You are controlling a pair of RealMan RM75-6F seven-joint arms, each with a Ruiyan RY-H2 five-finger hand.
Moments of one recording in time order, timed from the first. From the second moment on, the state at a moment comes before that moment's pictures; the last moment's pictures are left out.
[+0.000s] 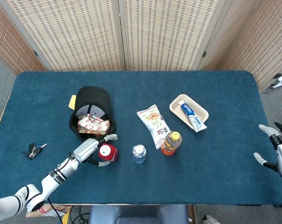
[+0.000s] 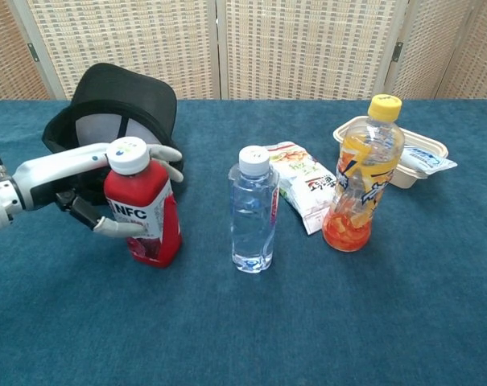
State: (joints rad) left arm -0.70 -1.56 0.06 -1.16 1.66 1.14 -0.72; right arm 0.07 -0.98 0.10 -1.64 -1.52 1.55 0.09
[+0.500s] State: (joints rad) left arm -0.65 -1.41 0.09 -1.35 1.65 1.17 -0.65; right arm 0.07 -0.99 0.10 -1.62 -1.53 1.54 0.11
